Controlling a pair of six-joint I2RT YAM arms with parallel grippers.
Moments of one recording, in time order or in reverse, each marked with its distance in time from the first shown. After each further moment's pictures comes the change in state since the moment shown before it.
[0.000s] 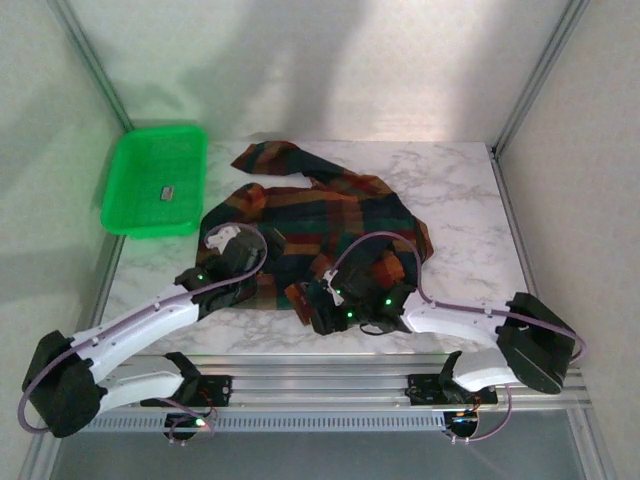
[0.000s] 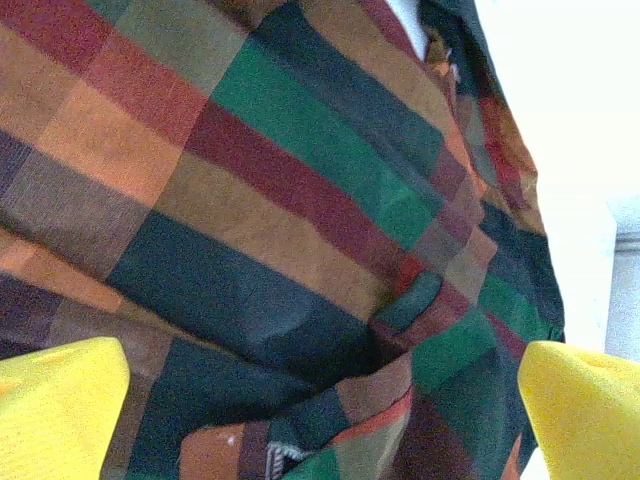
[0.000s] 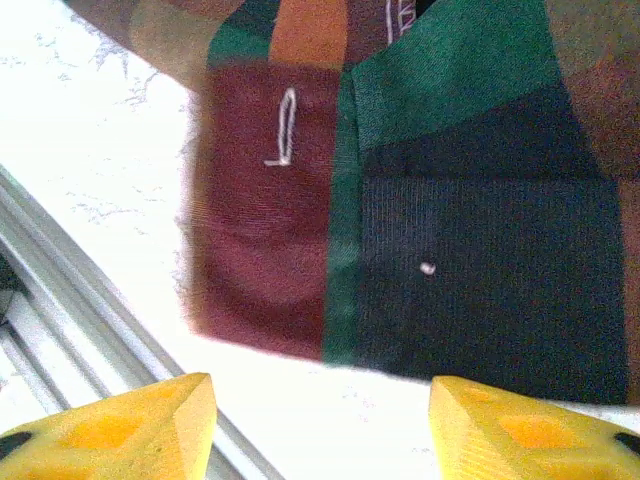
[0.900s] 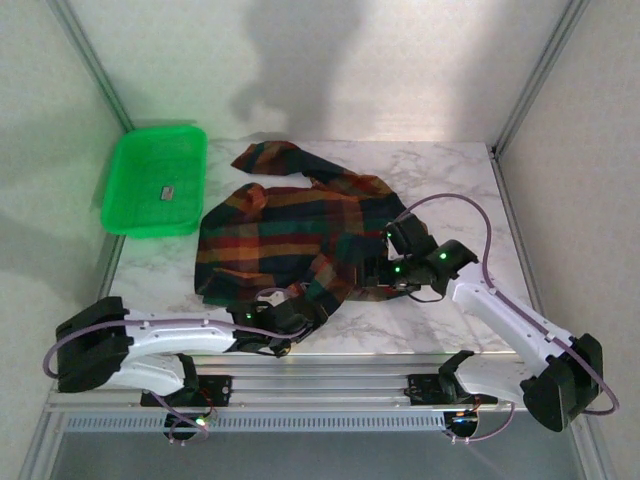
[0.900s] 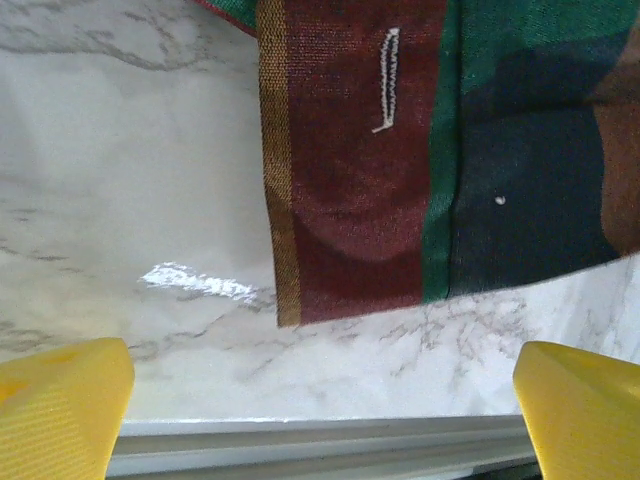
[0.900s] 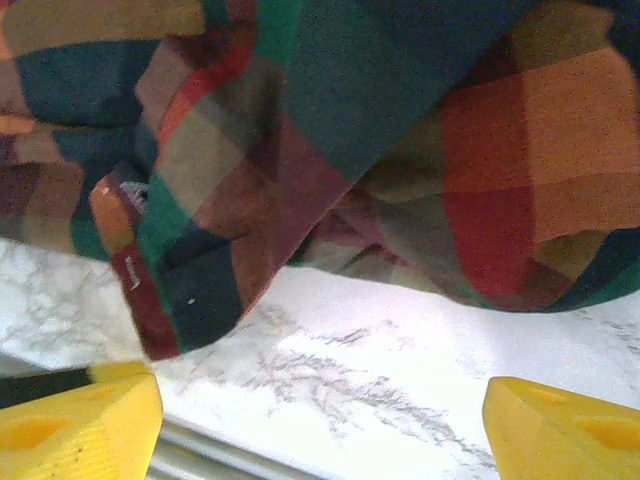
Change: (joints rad) left arm -0.458 0.239 -0.102 0.050 0.200 -0.436; right arm -0.419 -0.182 0.307 -0.639 0.010 -0.038
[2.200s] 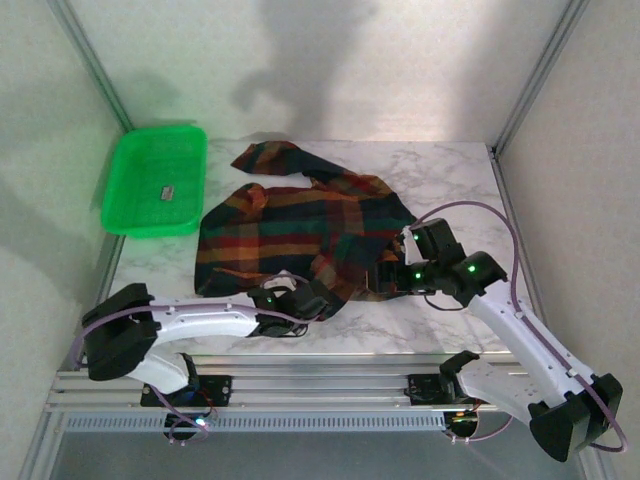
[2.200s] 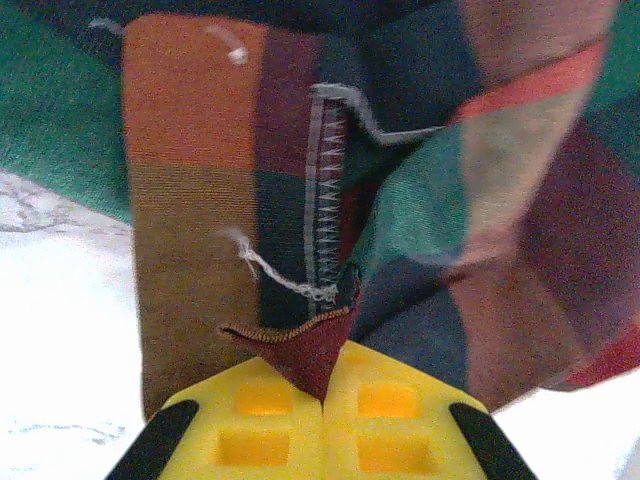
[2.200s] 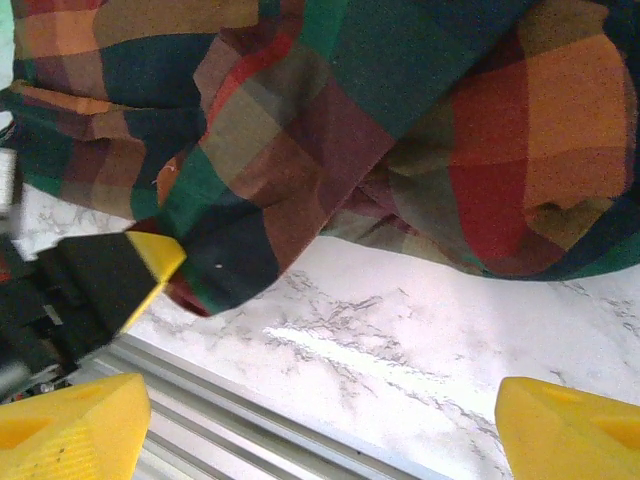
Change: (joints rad) left arm 0.036 0.124 0.215 -0.104 -0.204 -0.032; right arm -0.116 -0.158 -0.031 -0.067 -0.119 -0.092
